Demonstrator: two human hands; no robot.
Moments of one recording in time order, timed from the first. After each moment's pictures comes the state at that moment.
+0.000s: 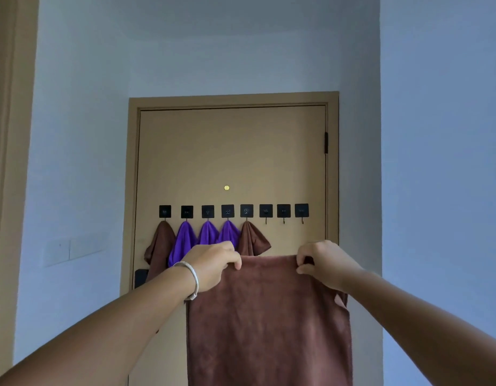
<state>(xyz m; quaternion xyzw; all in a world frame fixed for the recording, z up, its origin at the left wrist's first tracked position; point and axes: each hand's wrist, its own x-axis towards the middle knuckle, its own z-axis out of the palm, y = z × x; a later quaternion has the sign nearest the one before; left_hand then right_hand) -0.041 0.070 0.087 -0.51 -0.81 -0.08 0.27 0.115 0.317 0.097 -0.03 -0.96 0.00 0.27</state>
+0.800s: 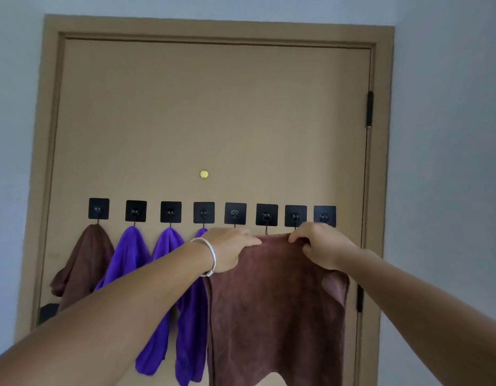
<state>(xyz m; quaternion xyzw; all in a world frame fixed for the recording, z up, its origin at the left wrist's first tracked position) -0.363 0.324 0.121 -0.55 -0.80 -0.03 0.24 -0.218 0.533 0.132 -0.08 -0.96 -0.02 0.27</state>
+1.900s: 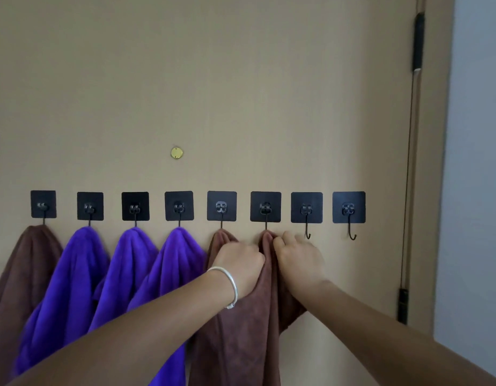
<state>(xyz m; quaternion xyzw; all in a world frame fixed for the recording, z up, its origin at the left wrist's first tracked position) -0.440 0.464 0.068 -0.47 -0.82 0.05 0.34 -0.365 0.587 0.062 -0.11 -0.91 -0.18 0.37</state>
